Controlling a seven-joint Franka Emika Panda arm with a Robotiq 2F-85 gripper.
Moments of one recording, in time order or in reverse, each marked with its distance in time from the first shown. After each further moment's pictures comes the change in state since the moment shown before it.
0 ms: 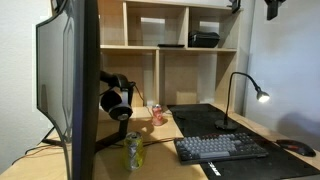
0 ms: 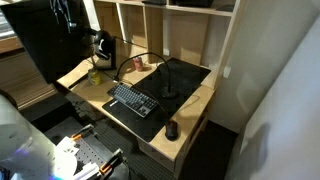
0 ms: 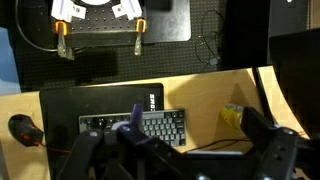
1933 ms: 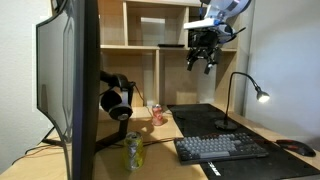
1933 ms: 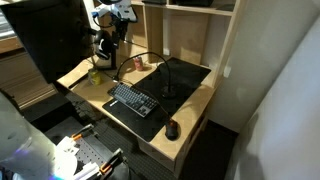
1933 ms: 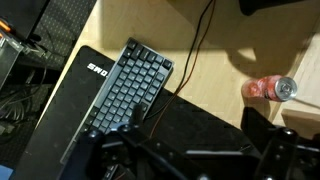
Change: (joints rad) arm -0.018 0.572 0.004 0.143 0.086 0.602 0.871
